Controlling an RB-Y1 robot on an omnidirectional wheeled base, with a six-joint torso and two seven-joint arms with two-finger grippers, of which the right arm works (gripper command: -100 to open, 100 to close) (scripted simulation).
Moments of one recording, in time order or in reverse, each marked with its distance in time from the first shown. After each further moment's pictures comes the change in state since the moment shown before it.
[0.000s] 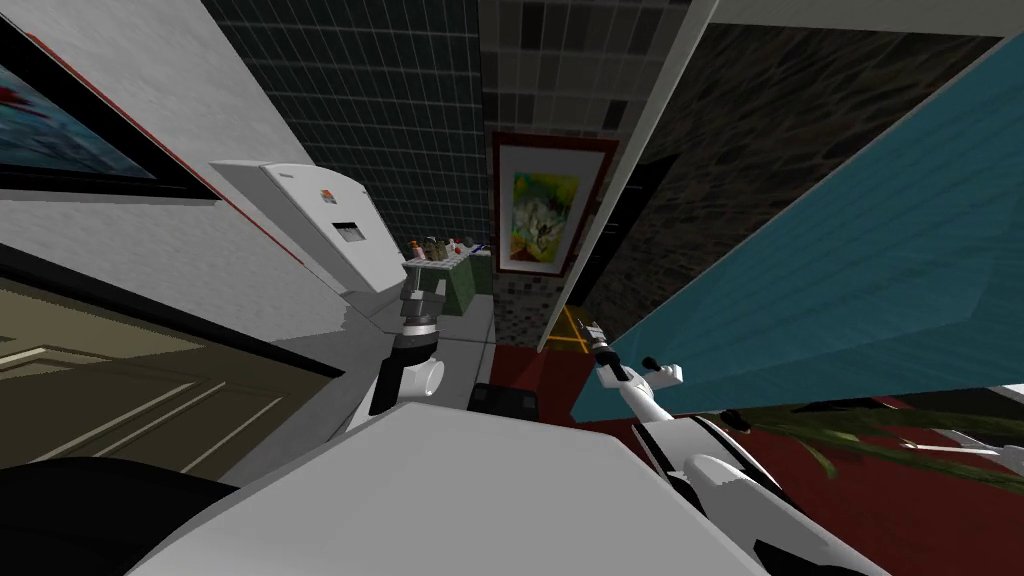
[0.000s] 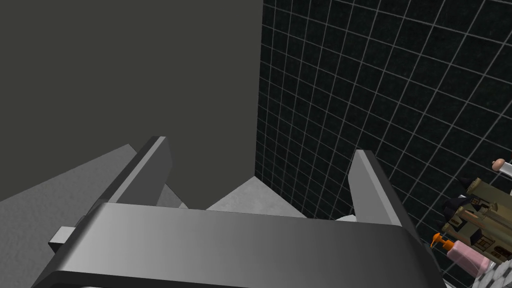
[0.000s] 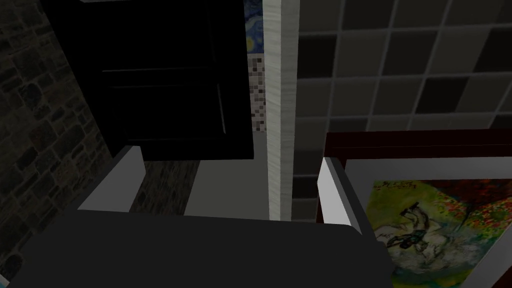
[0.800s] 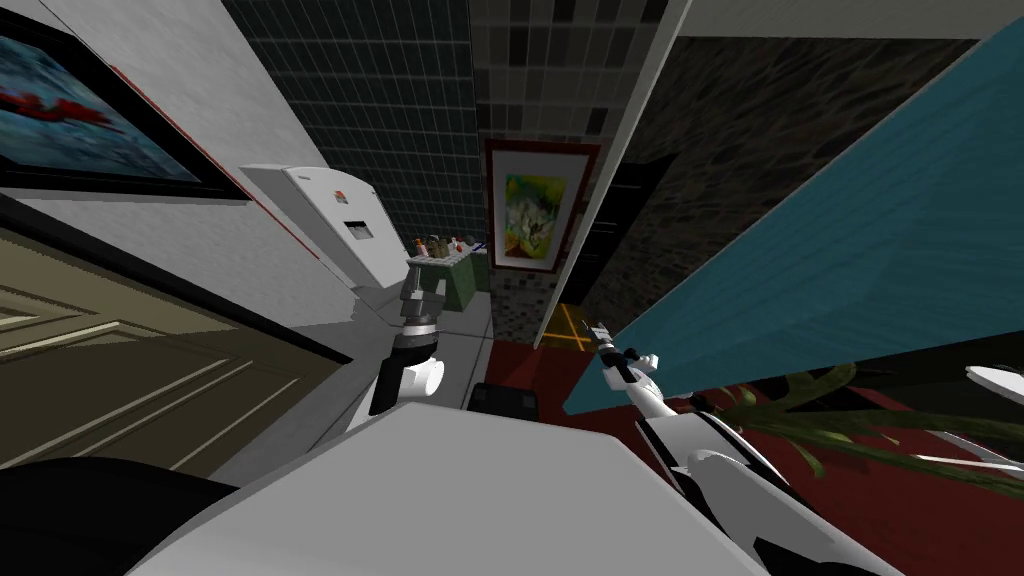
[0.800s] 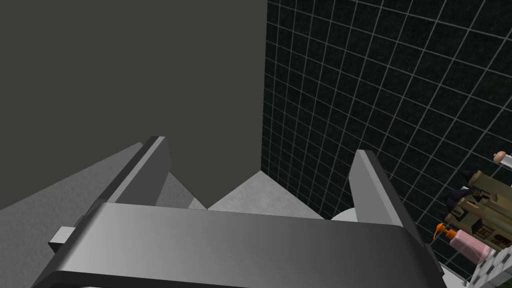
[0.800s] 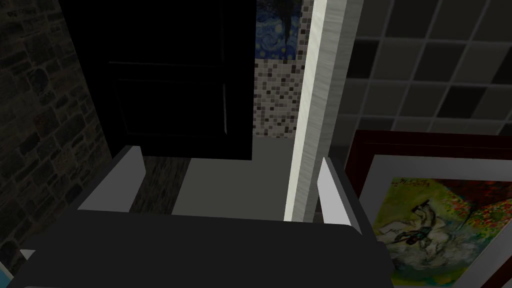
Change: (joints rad) arm -0.029 -0.037 0.021 0.082 0.000 -0.029 0.027
